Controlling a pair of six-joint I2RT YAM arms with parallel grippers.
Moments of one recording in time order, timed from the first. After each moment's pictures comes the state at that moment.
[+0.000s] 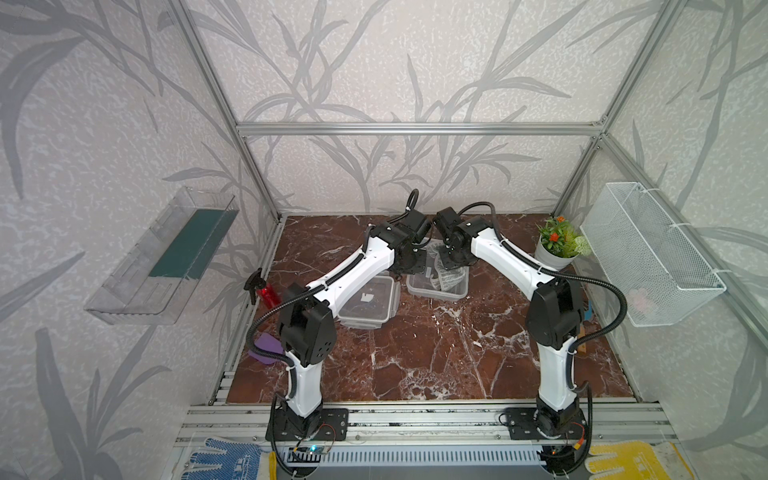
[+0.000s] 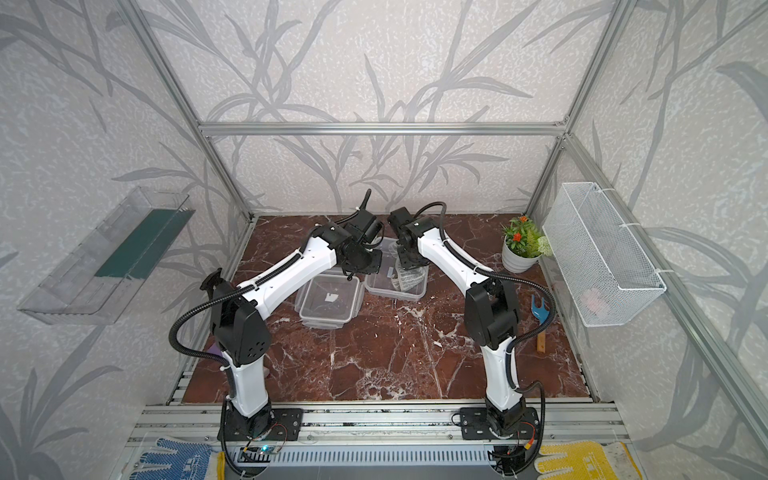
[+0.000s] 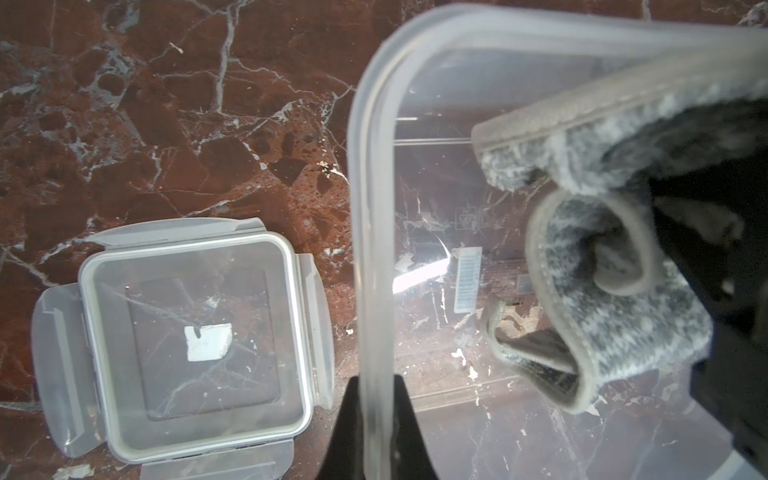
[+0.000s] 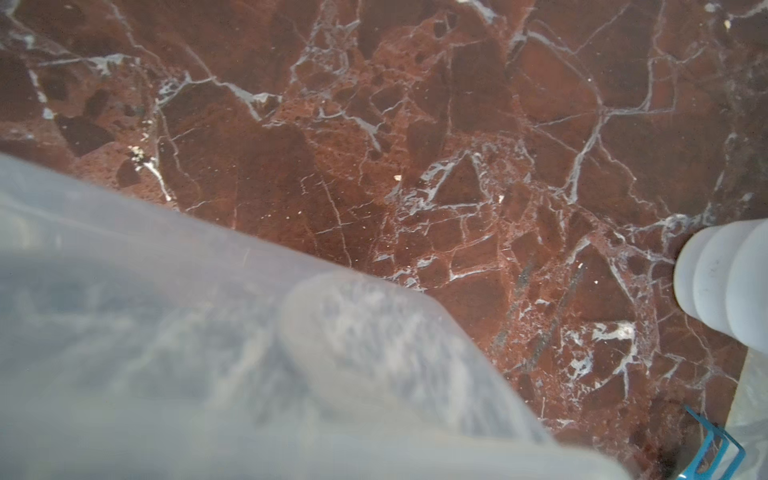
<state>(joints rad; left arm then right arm) -0.64 1.91 1.81 -1.02 -0.08 -0.45 0.53 2.06 1.91 -1.11 0.29 0.27</state>
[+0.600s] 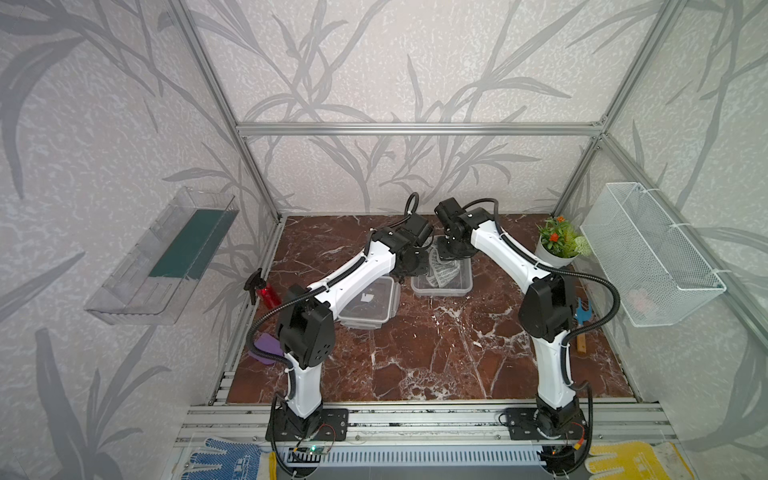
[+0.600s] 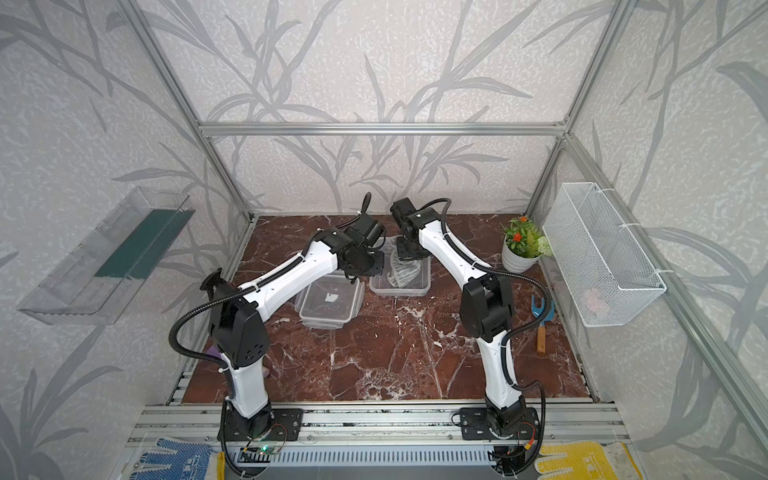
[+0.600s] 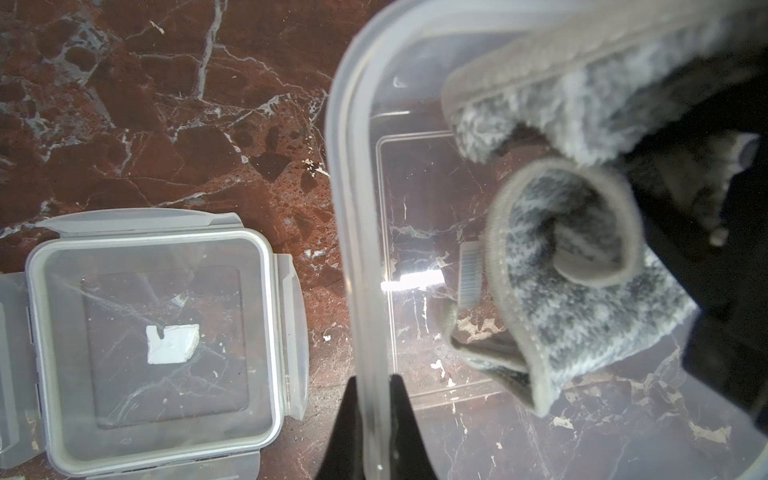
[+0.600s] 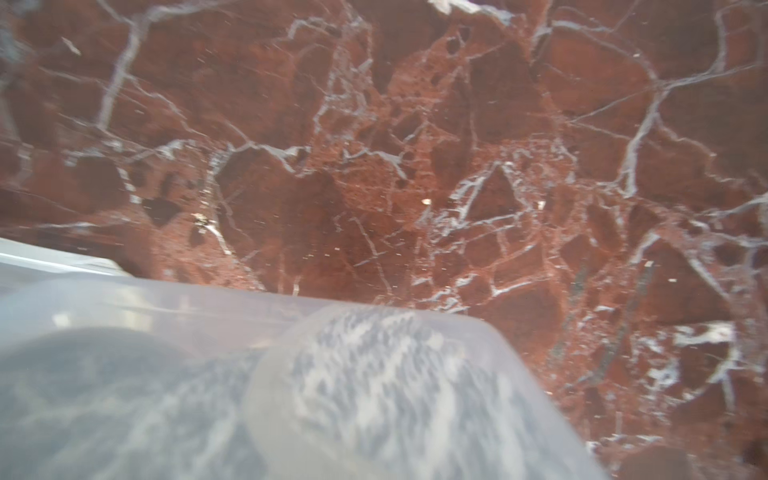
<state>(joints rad) -0.66 1.90 1.76 -0.96 -0.06 -0.52 0.51 2.14 2.06 -1.12 0.13 0.42</state>
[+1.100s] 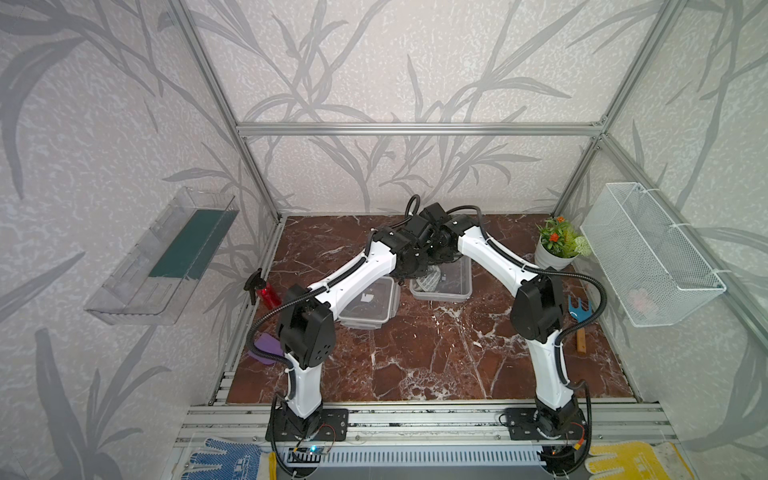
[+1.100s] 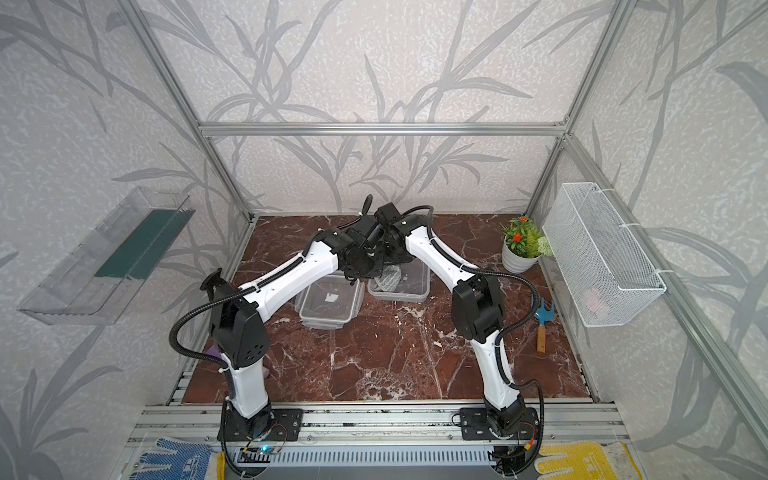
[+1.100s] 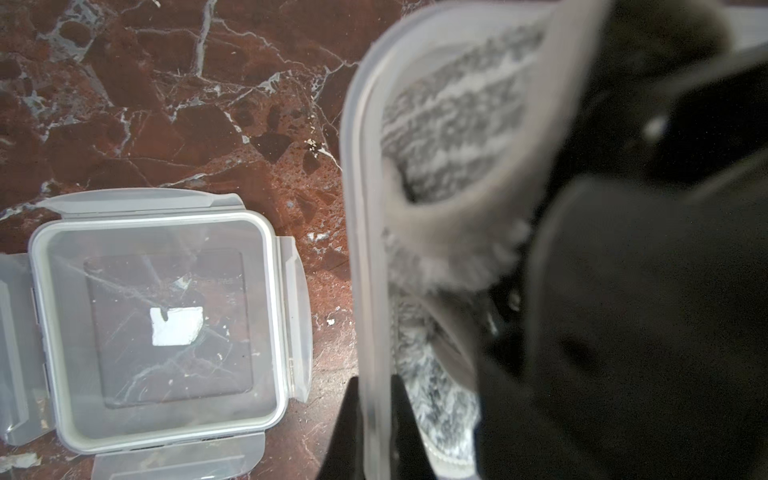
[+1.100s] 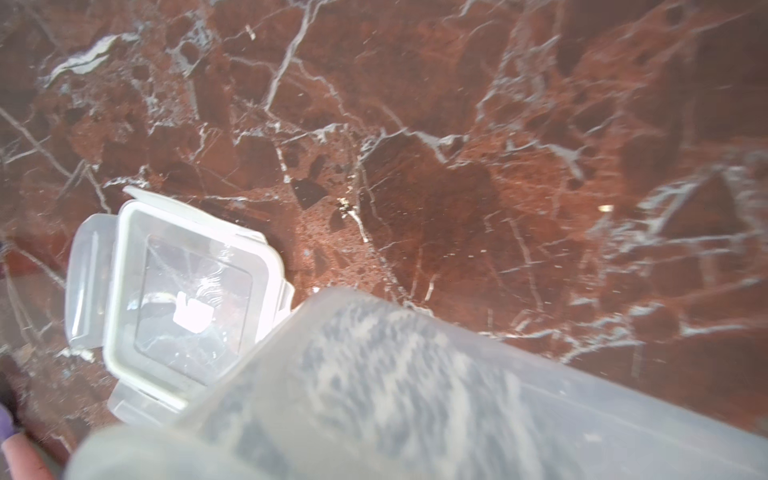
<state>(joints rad) -0.67 1.90 1.77 -1.02 -0.07 -0.52 0.60 2.16 1.99 -0.97 -0.08 0.46</state>
